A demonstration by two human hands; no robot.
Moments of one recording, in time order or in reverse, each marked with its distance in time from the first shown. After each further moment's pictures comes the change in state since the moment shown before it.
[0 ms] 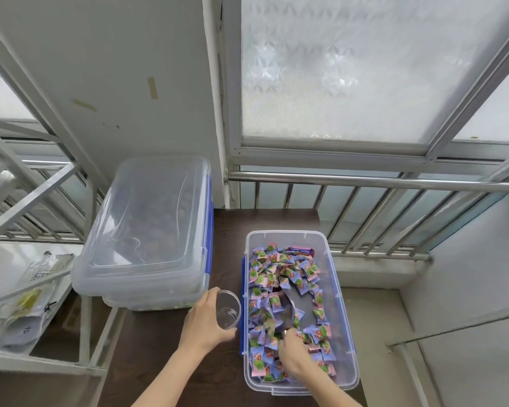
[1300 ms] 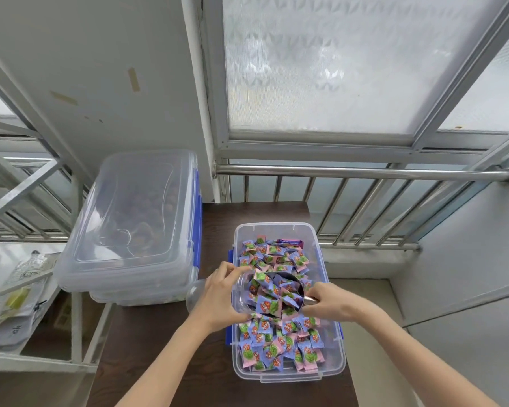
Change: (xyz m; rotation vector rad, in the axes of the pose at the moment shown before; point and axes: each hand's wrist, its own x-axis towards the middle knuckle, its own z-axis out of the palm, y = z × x) left_hand 0.021 0.044 0.002 -0.075 -0.072 0.406; right_hand -0.060 -0.054 -0.171 -0.421 -0.235 -0.232
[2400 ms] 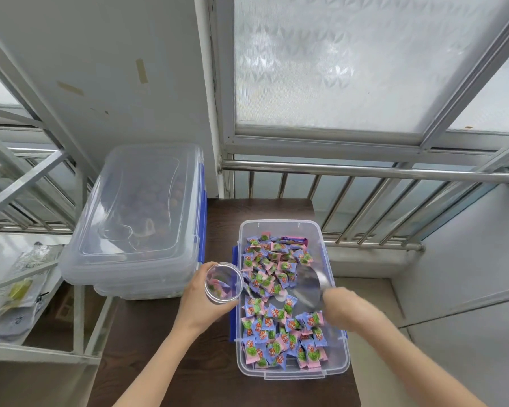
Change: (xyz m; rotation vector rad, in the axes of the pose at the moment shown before) left_hand -0.028 -0.019 -0.012 -0.279 0.317 -0.198; right_hand -0.012 -0.023 0.006 -0.312 -0.010 0.349
